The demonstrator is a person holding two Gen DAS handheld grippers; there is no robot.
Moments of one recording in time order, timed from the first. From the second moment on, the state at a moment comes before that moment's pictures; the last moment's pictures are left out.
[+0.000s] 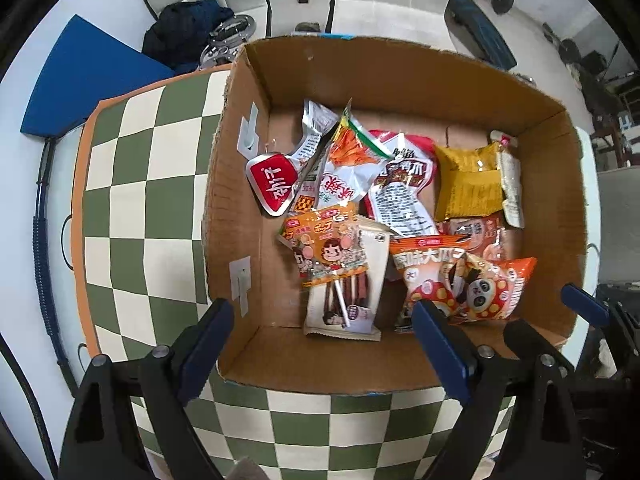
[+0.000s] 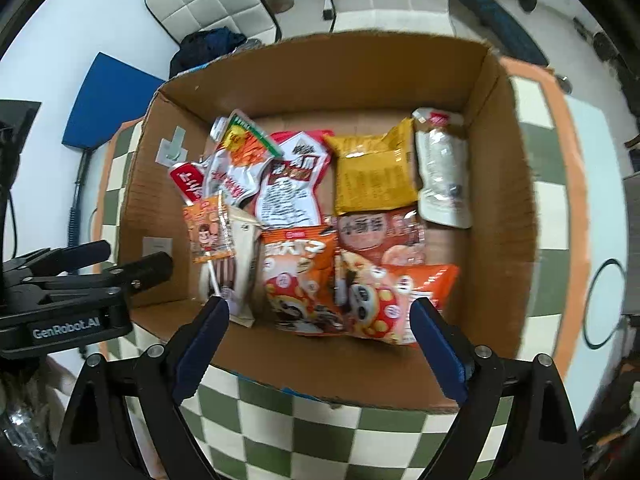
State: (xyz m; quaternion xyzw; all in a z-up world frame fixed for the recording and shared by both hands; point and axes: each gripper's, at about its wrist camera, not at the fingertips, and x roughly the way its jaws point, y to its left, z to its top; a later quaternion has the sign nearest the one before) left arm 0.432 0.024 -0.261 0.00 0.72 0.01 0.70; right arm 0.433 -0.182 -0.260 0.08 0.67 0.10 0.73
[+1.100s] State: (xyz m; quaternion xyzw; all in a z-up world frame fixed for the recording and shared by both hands) left arm 0.327 0.007 -0.120 -0.02 0.56 0.02 0.83; right arm 0.343 -0.227 -0.144 0.09 0.56 0.05 0.83
